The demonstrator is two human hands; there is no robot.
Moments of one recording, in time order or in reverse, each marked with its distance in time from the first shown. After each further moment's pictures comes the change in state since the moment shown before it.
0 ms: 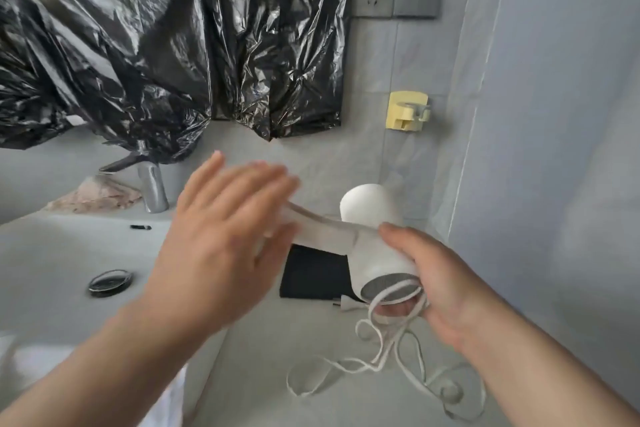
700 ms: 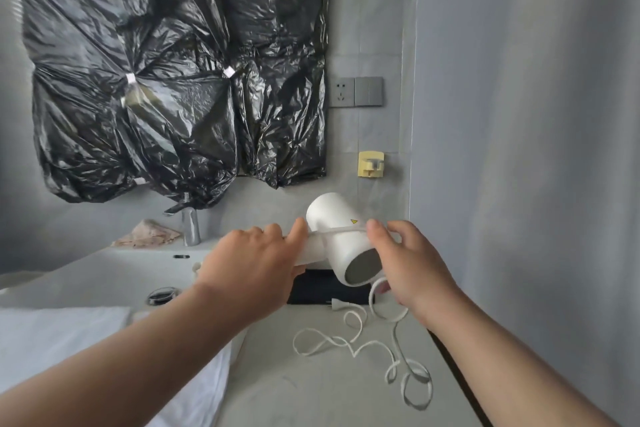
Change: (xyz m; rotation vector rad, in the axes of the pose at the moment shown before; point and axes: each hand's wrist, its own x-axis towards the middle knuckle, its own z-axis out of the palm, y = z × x) left_hand -0.017 0.087 -0.124 0.445 -0.360 0.138; right_hand -0.168 -0.035 0.012 -0.448 0.350 -0.308
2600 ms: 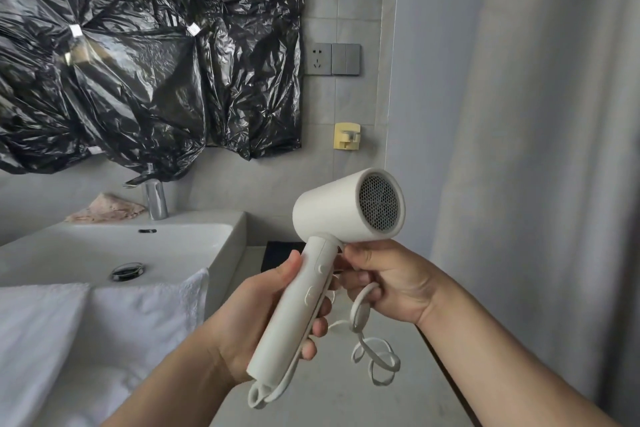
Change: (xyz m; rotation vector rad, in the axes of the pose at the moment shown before) left_hand -0.037 0.064 0.004 -2.582 -0.804 -0.770; right_hand 0.006 0.056 -0.001 0.871 -0.891 0.148
